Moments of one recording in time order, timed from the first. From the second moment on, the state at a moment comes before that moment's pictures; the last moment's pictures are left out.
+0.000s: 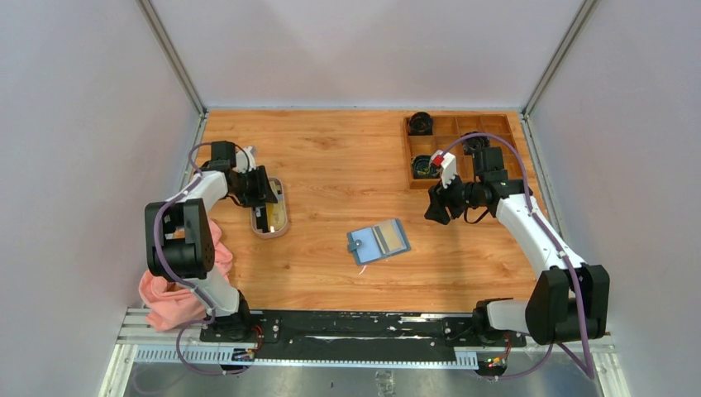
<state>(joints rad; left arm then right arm) 0.12 1.65 1.02 -0.45 0.42 -0.12 0.13 1.27 0.95 -0.65 -0.66 -0.53</state>
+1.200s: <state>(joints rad) 0.13 1.58 0.95 -0.47 0.55 -0.12 0.13 1.27 0.95 -0.65 -0.66 -0.53</state>
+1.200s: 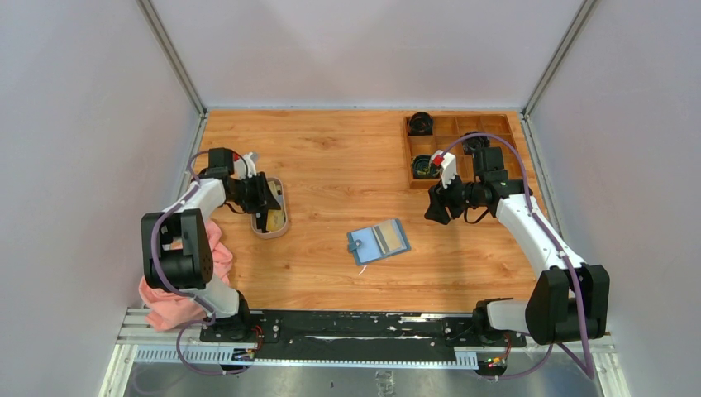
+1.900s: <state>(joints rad) 0.13 1.39 0.92 -0.51 0.46 -0.13 0.13 1.27 0.95 -0.65 -0.66 -0.53</state>
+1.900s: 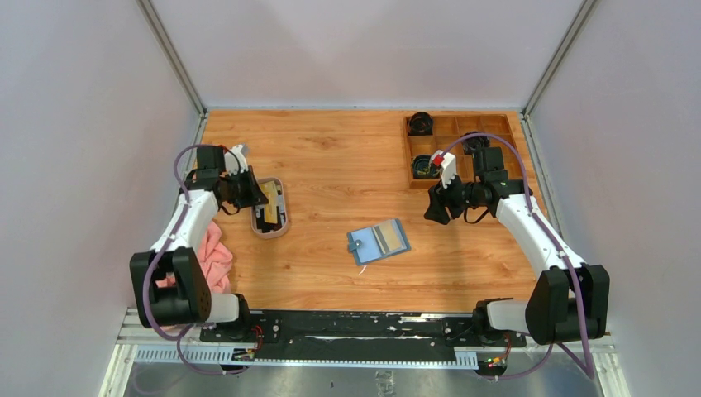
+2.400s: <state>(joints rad) 0.13 1.00 0.78 -0.40 0.63 -0.23 0.13 1.22 0.95 -0.65 -0.77 -0.54</state>
